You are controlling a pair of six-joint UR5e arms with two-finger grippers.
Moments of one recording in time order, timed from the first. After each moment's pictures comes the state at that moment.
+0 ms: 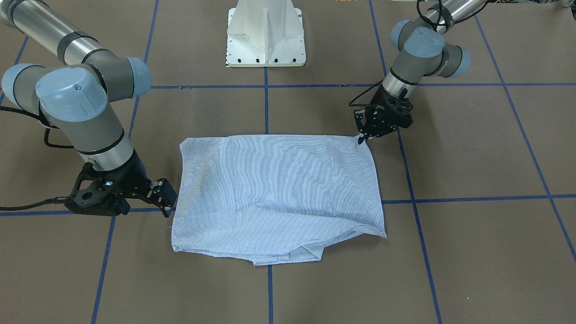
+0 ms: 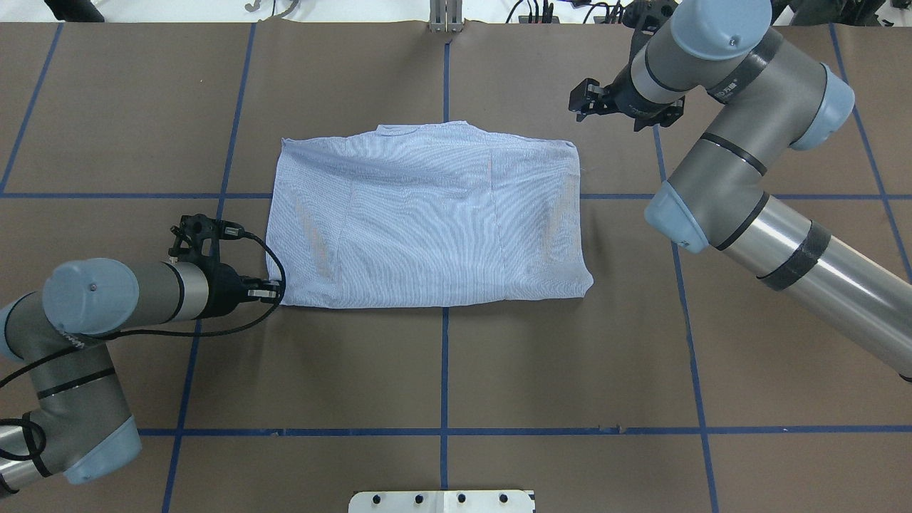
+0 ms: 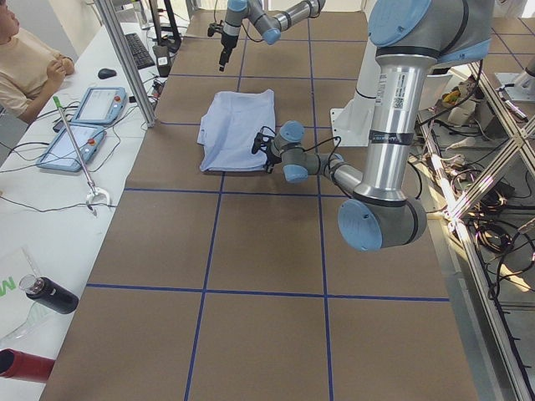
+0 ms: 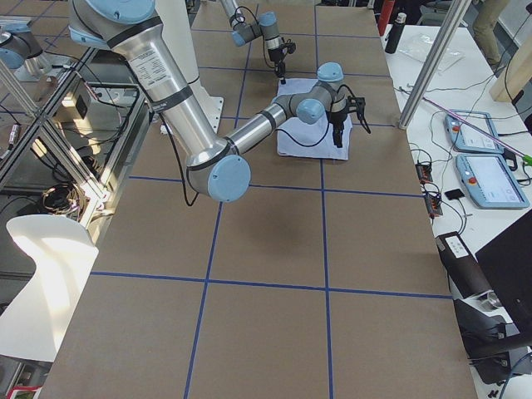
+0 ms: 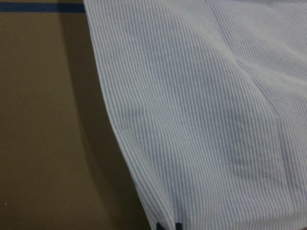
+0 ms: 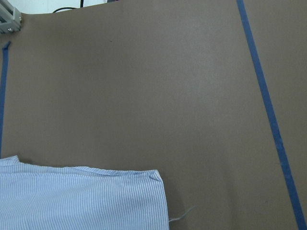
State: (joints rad) left arm -0.54 -1.73 -1.72 -2.40 -1.70 -1.06; right arm 0.88 -0.98 1.54 -1.32 1.92 1.12
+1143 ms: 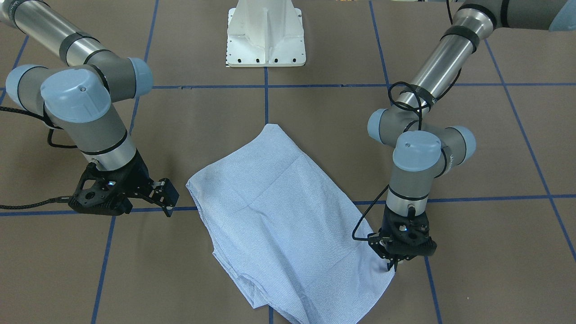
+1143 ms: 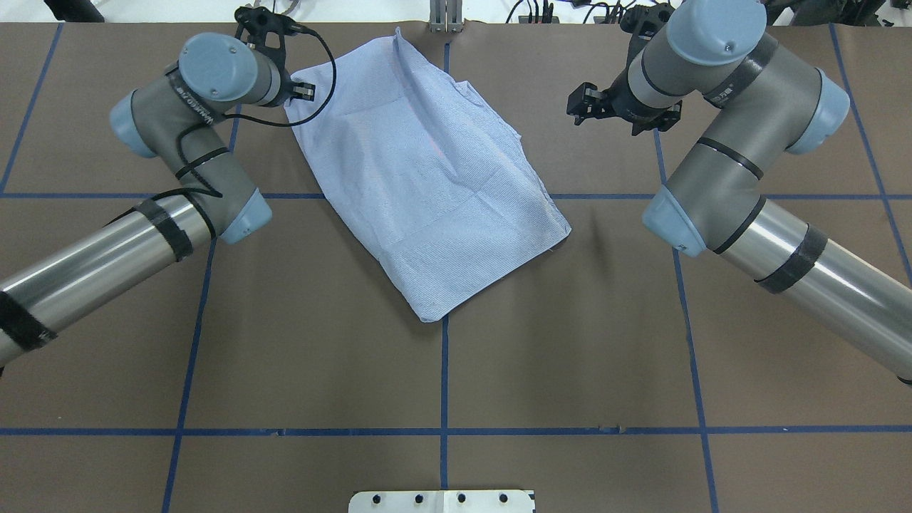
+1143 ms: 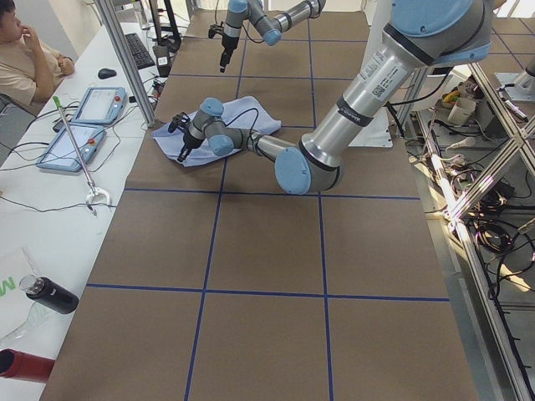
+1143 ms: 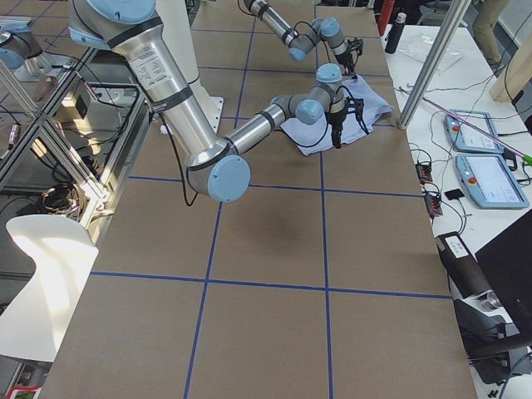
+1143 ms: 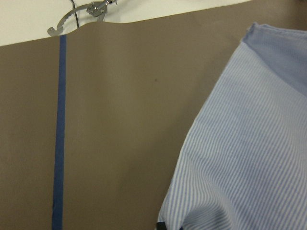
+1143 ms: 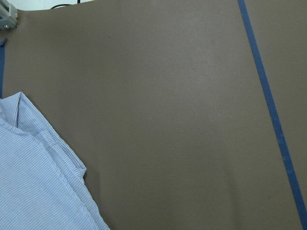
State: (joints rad) left arm -0.84 -2.39 -0.97 -2.28 -1.60 -0.83; right arm 0.87 -0.98 1.54 -1.31 1.91 1.14
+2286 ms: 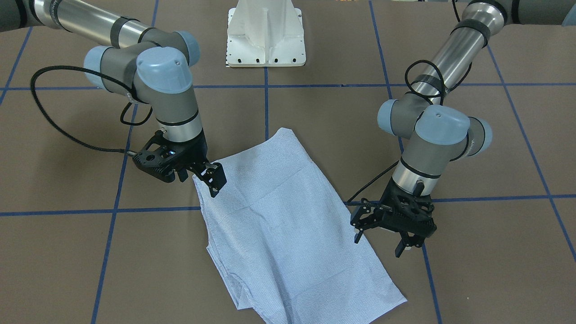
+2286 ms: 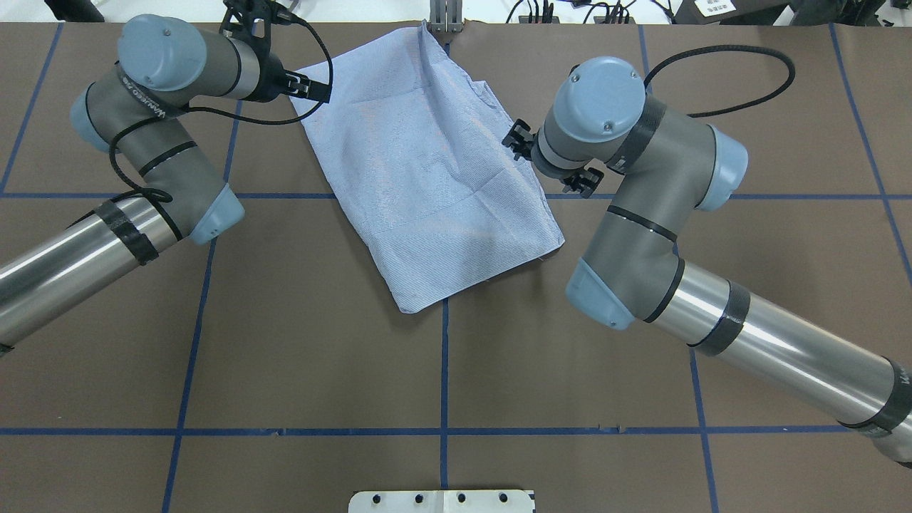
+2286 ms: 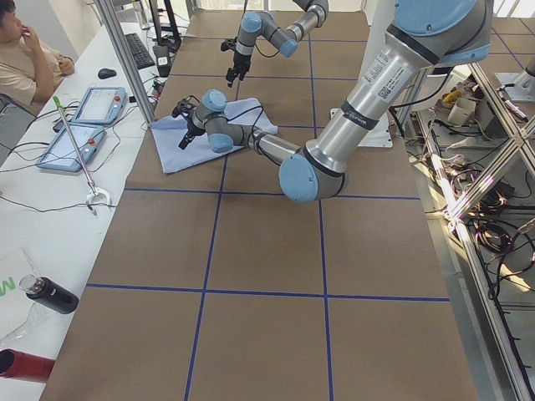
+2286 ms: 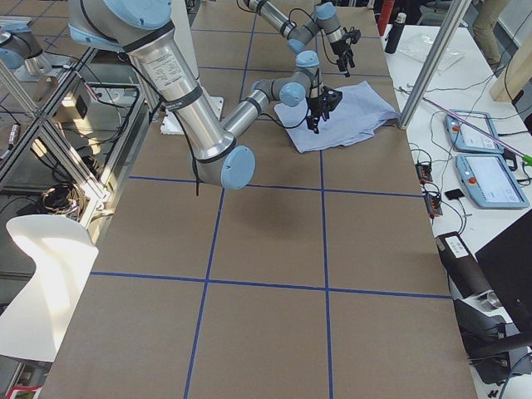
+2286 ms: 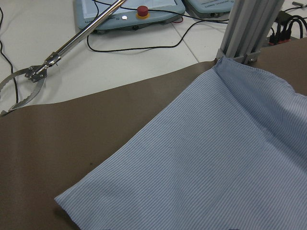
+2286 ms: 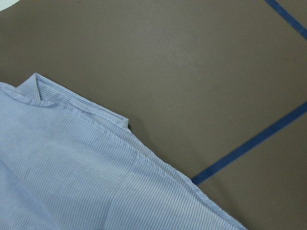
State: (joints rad) left arm -0.87 -2.24 -1.22 -2.41 -1.79 -0.74; right arm 0.66 -0.90 1.59 -1.46 1.73 1.75
